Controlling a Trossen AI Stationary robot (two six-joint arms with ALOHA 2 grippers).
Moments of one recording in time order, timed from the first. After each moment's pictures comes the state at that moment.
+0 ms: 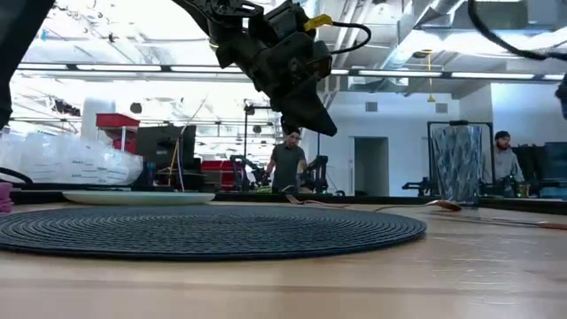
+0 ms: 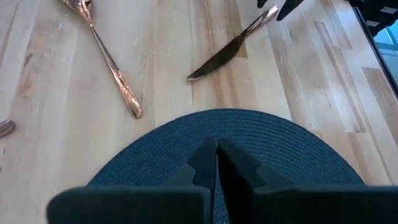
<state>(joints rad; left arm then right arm) 0.17 1.89 1.38 -0.32 0.35 0.04 0.87 1.30 0.53 -0.58 0.29 1.93</state>
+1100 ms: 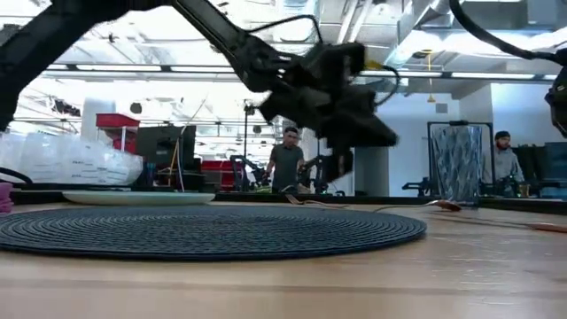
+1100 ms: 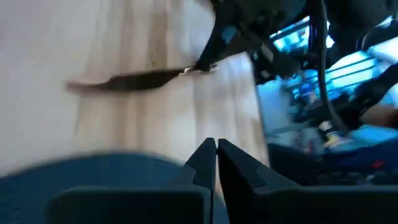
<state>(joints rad) 0.18 2.24 1.60 -0.03 0.83 -0.56 0.86 1.48 0.55 -0.41 0.29 1.88</state>
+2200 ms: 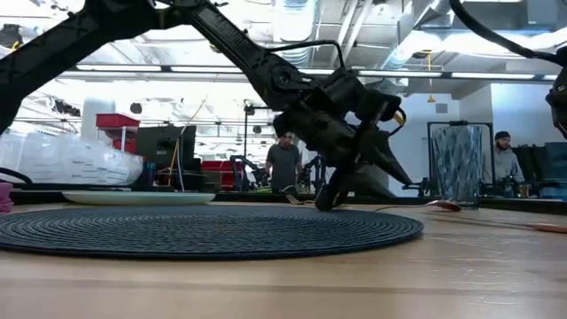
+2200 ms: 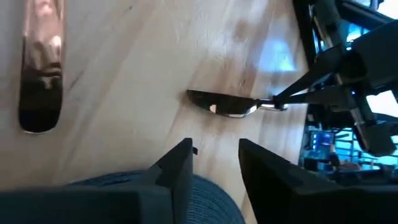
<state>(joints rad) 0.18 2.36 1.72 -0.19 0.64 -0.72 0.86 1.48 0.54 -0.38 0.29 1.89</state>
